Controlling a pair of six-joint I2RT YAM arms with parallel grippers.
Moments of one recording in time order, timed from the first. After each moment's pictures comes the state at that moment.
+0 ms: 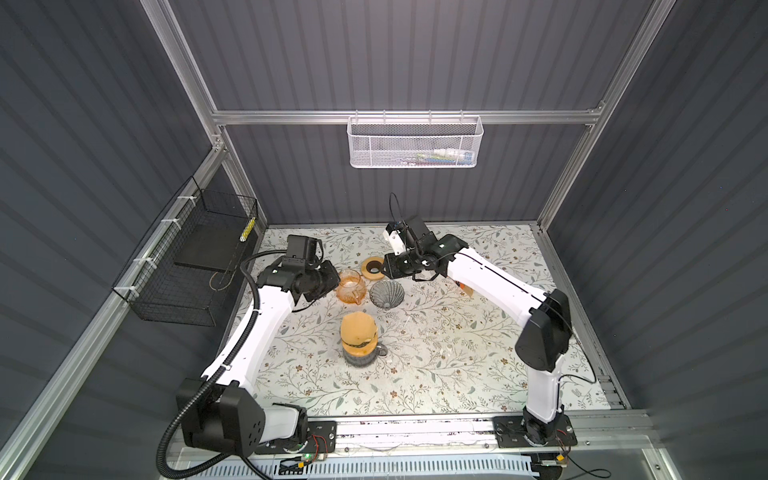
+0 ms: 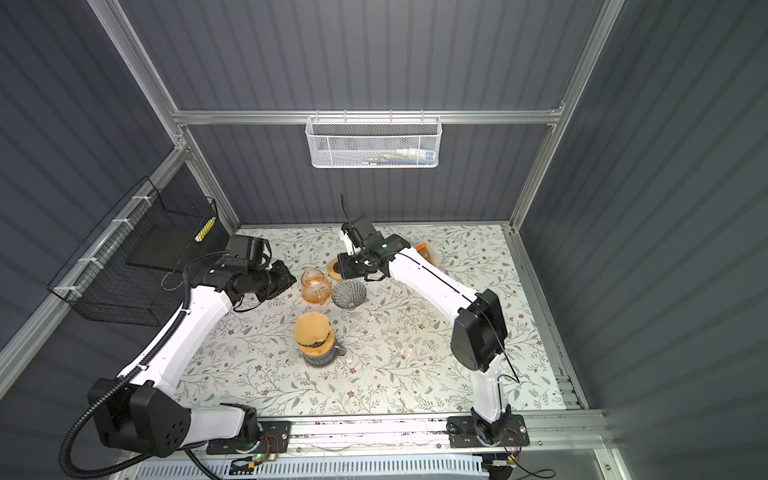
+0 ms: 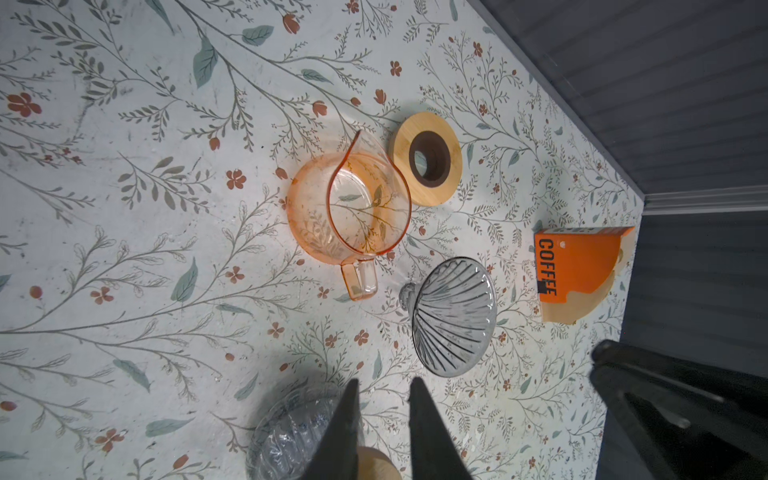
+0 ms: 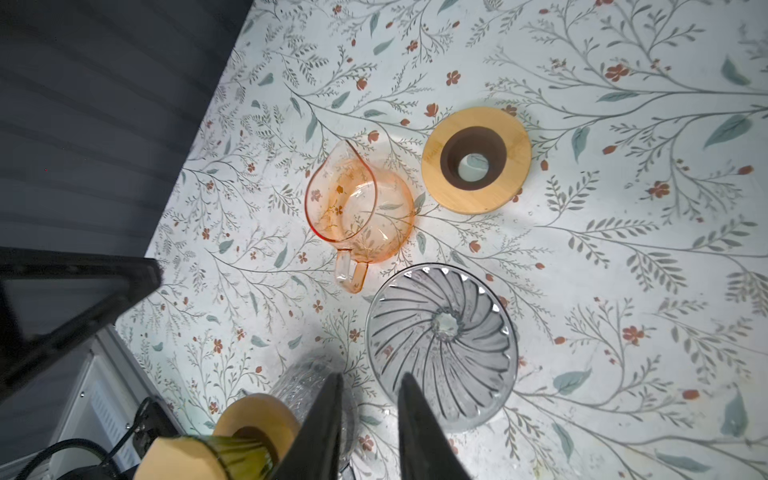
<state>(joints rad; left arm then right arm) -0.18 1.34 1.24 -0.80 0.21 -0.69 0.74 2.01 1.91 -0.75 -0.19 0.39</state>
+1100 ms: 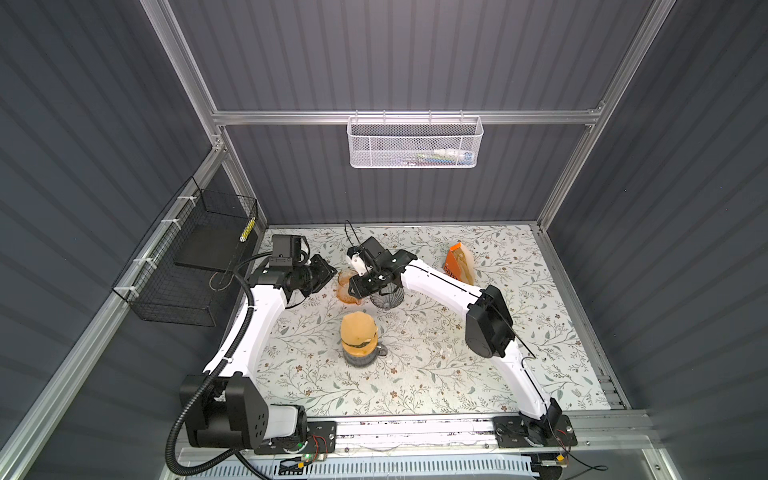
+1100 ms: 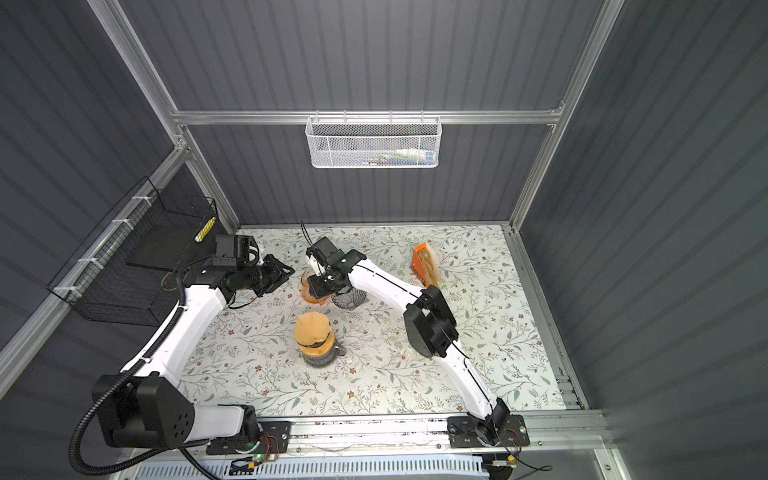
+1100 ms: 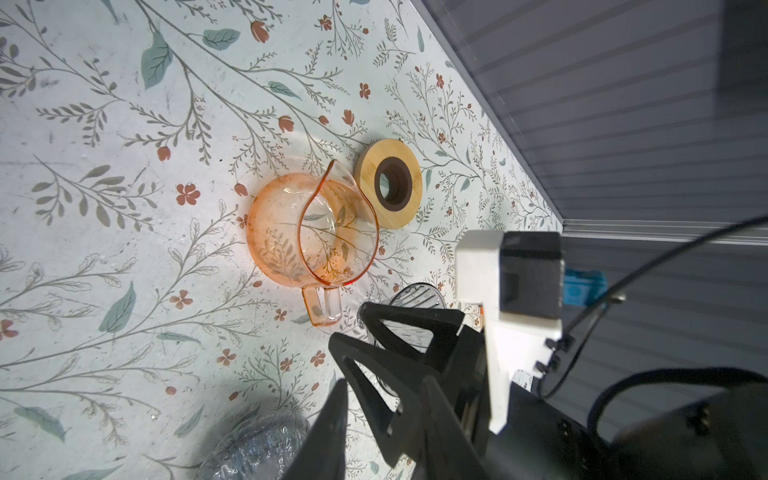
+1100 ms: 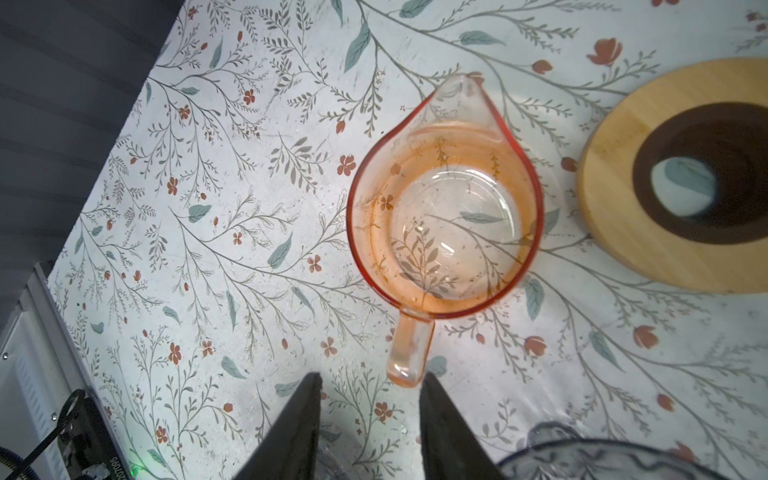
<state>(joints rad) -0.09 1.34 1.20 -0.69 0.38 -0.75 0.86 2.38 2.21 -0.77 -0.22 0.30</state>
